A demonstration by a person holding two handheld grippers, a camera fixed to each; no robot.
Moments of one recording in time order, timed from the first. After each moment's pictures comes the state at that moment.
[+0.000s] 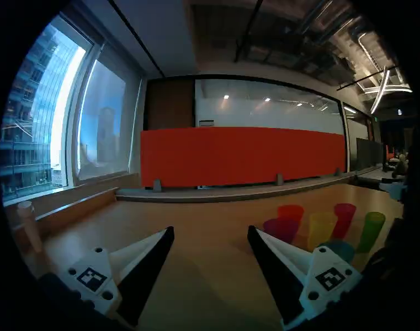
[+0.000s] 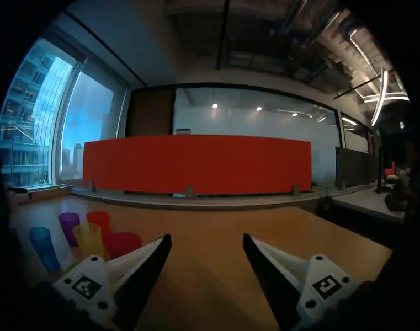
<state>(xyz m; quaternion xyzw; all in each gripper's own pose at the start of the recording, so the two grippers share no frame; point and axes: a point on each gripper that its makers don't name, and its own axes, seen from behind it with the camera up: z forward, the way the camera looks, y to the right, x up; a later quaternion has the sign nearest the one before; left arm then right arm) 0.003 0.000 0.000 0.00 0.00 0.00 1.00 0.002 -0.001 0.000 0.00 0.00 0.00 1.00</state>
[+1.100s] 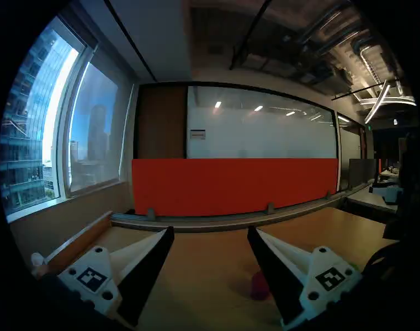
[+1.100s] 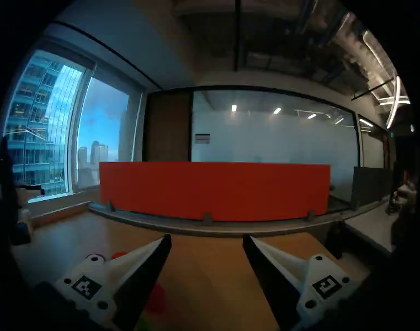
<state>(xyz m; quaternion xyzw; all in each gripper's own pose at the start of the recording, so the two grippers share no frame) 0.163 -0.005 0.012 -0.04 0.01 -0.01 1.00 0.160 -0.017 0.005 0.07 -0.01 0.00 1.00</state>
